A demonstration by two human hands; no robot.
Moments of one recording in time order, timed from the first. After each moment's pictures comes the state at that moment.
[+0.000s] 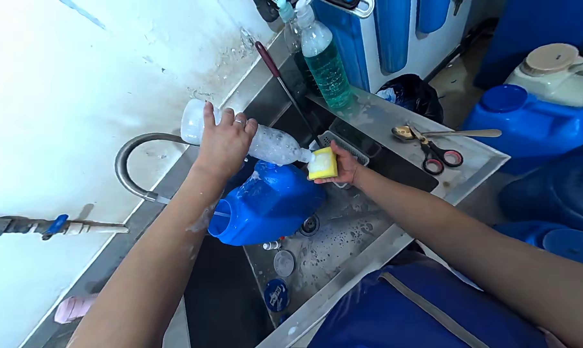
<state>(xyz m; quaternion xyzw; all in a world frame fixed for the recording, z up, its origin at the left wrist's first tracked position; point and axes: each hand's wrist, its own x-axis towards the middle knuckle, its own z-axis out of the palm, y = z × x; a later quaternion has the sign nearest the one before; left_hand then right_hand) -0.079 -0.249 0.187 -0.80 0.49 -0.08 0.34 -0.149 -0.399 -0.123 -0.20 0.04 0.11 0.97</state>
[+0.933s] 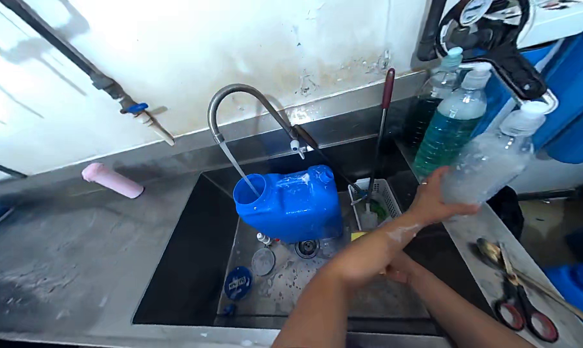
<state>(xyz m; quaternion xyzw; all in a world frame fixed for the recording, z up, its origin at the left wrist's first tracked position) -0.113 -0.412 -0.027 -0.73 0.29 0.15 -0.60 -0.212 -0.387 -0.099 -0.45 0.20 0.25 0.83</state>
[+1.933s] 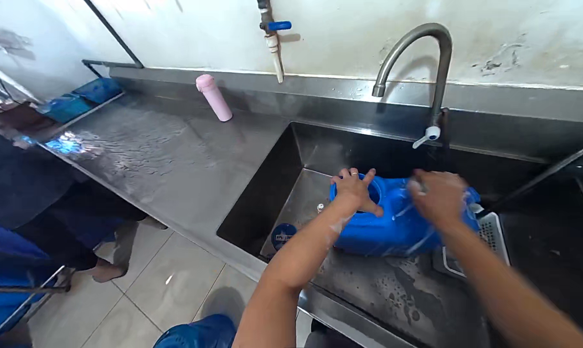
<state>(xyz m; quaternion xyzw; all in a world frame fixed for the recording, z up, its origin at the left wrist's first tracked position) -0.087 -0.025 0.030 -0.97 -0.01 0.23 -0.09 -0.077 -0.210 0.005 -0.95 -0.16 -0.02 0.26</state>
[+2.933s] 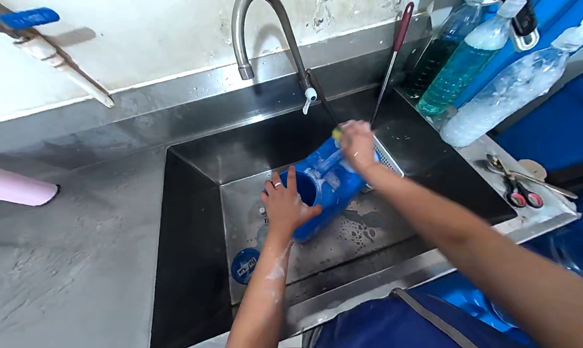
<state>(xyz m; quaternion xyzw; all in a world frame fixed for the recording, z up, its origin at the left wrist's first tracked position) -0.126 0.009 0.004 -0.98 0.12 0.13 -0.12 -0.080 -0.214 -0.033 -0.95 0.05 -0.17 0.24</state>
